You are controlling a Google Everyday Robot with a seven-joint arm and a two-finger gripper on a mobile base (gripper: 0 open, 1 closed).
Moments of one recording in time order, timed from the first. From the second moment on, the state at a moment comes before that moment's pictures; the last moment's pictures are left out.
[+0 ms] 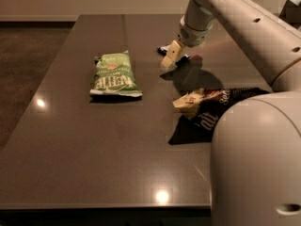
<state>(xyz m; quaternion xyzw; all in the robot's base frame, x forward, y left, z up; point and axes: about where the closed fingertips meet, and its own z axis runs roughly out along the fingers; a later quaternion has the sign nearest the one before) 0.736 -0.123 0.852 -0.35 0.92 0.01 0.17</state>
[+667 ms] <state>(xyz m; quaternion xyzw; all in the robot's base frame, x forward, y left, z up) 0.755 -0.108 0.837 -0.34 0.92 0.02 0.16</state>
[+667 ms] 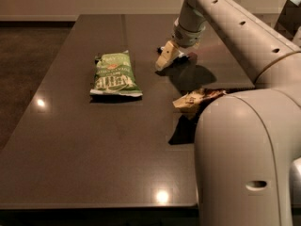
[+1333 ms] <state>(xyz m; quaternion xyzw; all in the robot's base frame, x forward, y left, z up) 0.768 -0.094 0.840 -0.35 0.92 0.05 0.17</state>
